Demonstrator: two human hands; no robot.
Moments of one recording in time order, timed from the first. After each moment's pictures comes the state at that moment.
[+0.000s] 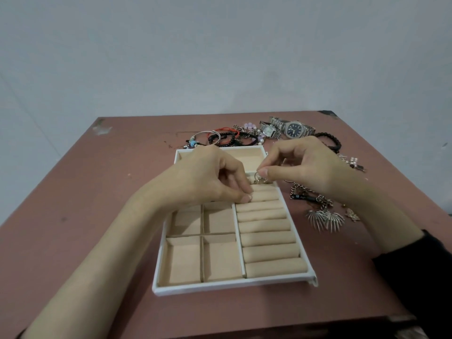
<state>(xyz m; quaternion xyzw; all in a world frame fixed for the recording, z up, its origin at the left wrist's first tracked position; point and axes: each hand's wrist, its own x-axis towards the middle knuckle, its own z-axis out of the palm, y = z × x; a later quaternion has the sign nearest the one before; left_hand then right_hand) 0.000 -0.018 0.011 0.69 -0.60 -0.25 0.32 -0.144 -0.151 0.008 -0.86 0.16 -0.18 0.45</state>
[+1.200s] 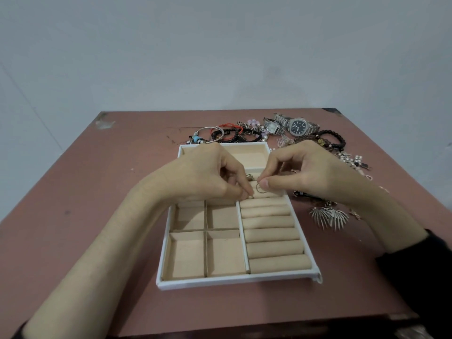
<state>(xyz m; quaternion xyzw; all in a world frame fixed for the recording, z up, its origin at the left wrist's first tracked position) 0.005 -0.018 0.009 0.69 -0.61 -0.25 0.30 -0.145 -0.149 0.003 -0.88 0.11 -0.13 0.43</state>
